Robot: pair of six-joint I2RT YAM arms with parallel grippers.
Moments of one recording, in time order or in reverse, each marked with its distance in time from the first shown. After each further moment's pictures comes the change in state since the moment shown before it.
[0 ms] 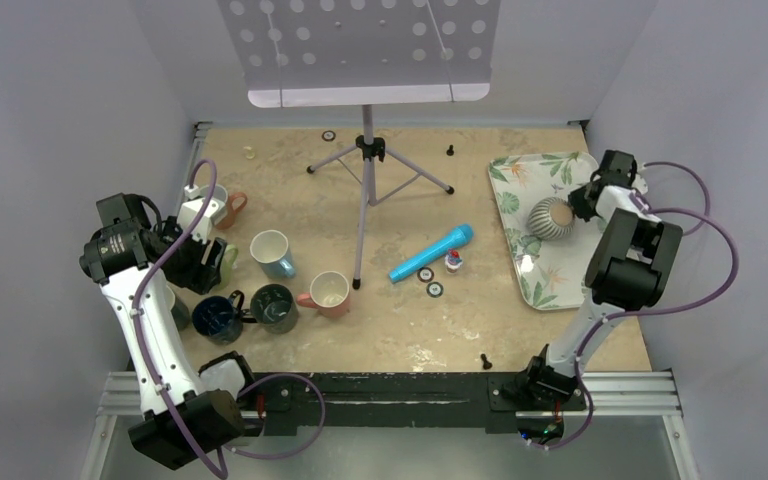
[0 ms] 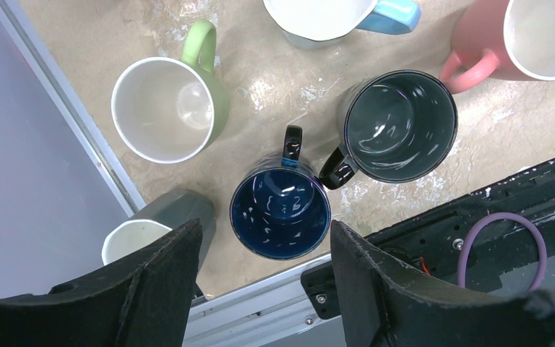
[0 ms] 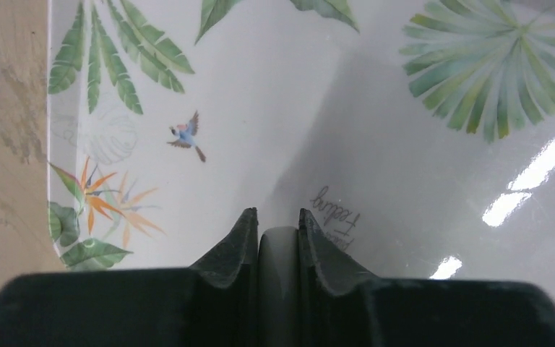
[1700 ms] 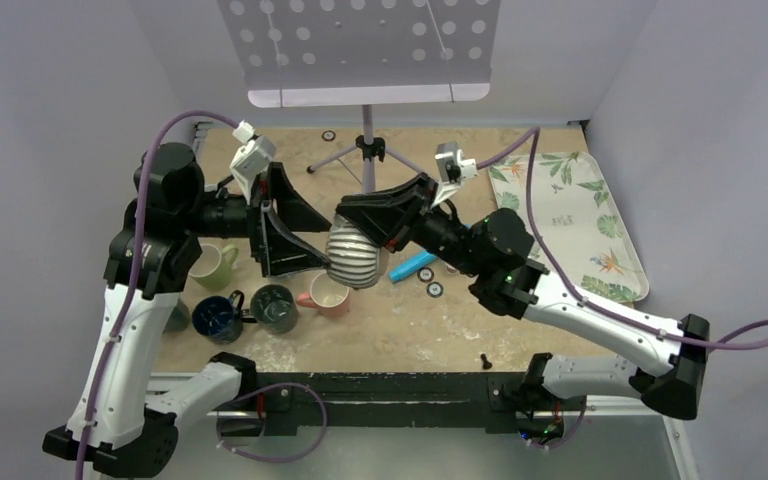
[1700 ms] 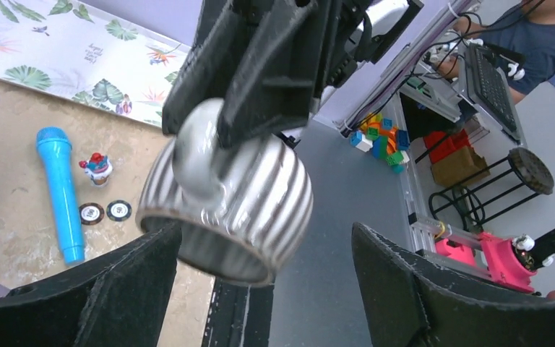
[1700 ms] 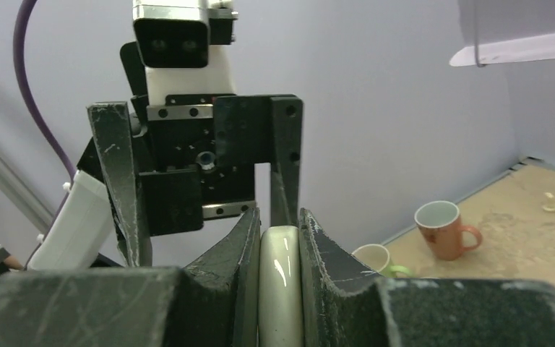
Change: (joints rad) left arm -0.760 -0.035 0.220 0.645 0.806 -1.083; right arm 1.410 -0.808 -0.242 0.772 -0.174 -0.291
